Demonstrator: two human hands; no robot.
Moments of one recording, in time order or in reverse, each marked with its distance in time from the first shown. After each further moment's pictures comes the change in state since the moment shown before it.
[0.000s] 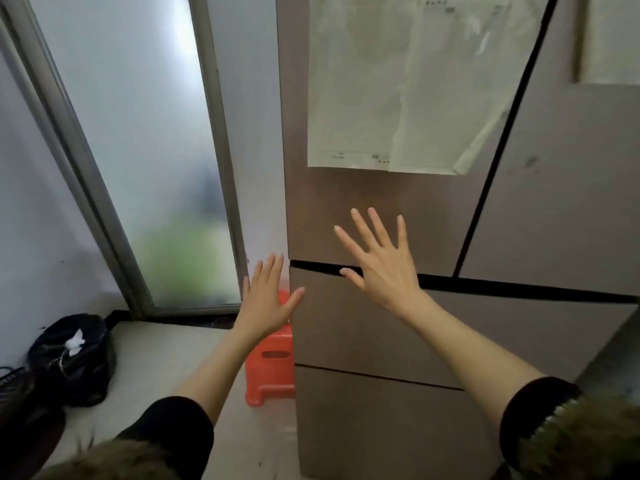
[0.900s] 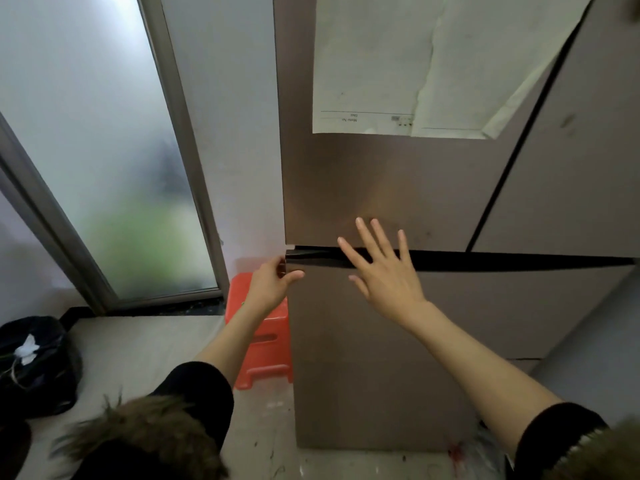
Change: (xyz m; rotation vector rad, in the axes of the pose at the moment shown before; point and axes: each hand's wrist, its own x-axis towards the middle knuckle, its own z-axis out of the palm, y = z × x) left_hand 0.060 -0.031 0.033 -0.474 -0.161 -0.162; right_hand -0.015 -0.037 0.027 0.079 -0.333 0.128
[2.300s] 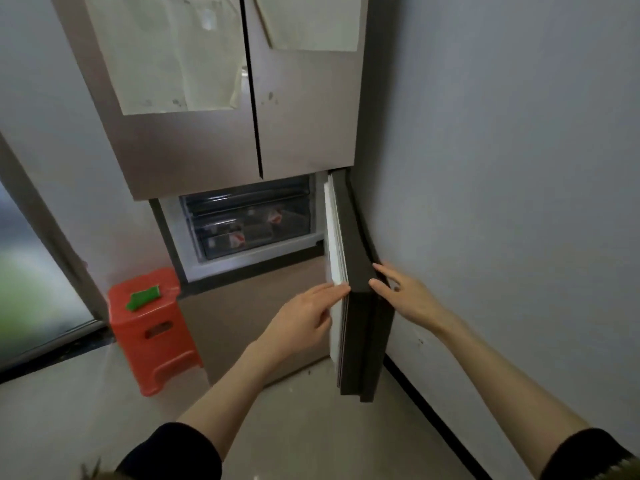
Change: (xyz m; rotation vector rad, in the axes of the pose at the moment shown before) left_hand -0.418 0.142 0.101 0.264 -0.516 0.975; right_hand -0.450 0.029 -0.199 0.839 -0.191 0.843
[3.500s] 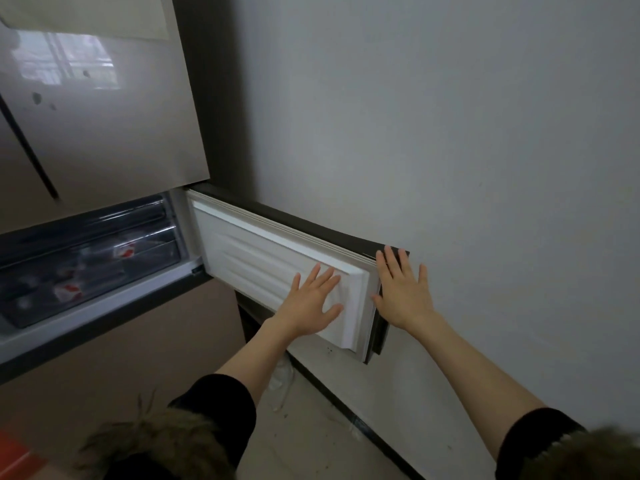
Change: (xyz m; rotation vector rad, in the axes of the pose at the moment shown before) left_hand 0.245 0.114 0.155 0.090 -0.353 0.095; right_hand 0.013 0.188 -0.167 -0.792 0.188 0.340
